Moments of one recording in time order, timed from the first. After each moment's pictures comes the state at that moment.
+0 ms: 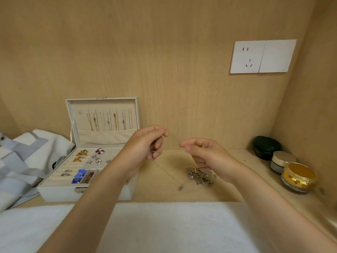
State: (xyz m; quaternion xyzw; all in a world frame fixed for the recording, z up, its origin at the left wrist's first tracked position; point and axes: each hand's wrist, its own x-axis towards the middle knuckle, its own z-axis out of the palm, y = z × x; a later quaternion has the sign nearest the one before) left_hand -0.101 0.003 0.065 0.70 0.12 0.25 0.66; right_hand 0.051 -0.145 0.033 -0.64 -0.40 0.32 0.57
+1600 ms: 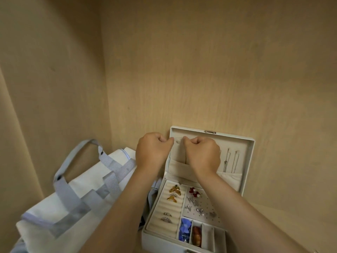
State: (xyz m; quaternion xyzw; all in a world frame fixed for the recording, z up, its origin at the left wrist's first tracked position) left_hand -0.201 0.268 0.084 0.71 0.45 0.47 0.28; right_hand -0.098 0.200 0.080 -0.78 -0.30 -0.04 0.56
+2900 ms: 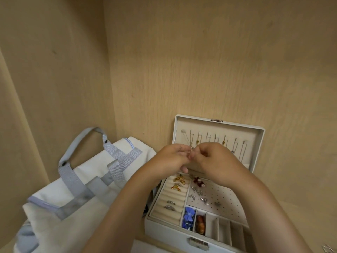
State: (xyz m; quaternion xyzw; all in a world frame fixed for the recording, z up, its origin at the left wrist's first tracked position) left_hand -0.220 0.224 0.069 0.75 0.30 0.21 0.55; right_hand -0.094 0.128 0.082 -0.76 -0.56 0.07 0.32
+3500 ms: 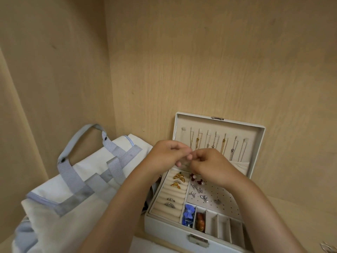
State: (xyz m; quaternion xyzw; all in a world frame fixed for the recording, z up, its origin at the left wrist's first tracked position) left_hand -0.223 0.235 0.059 0.74 0.28 0.28 0.54; right_hand -0.088 0.140 0.059 -0.73 -0.55 0.19 0.36
